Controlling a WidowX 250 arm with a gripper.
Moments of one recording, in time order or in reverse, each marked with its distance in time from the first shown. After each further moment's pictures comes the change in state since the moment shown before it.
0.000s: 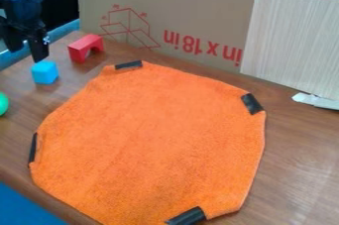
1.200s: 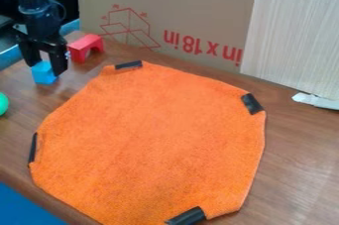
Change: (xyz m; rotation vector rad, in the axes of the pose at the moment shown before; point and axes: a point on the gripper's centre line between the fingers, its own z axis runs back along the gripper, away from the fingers) arm 0.010 -0.025 -0.028 0.007 0.021 0.045
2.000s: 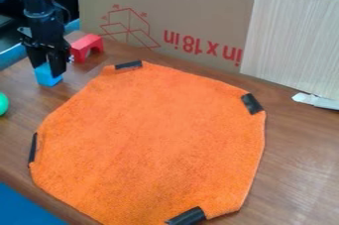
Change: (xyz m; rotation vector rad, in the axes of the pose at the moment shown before) arm 0.003 -0.003 -0.006 0.020 0.012 -0.004
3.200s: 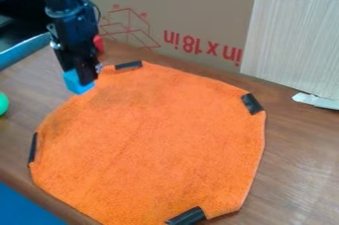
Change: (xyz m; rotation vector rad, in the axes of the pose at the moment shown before) arm -0.033 -0.098 0.054 -0.056 -0.117 -0.279
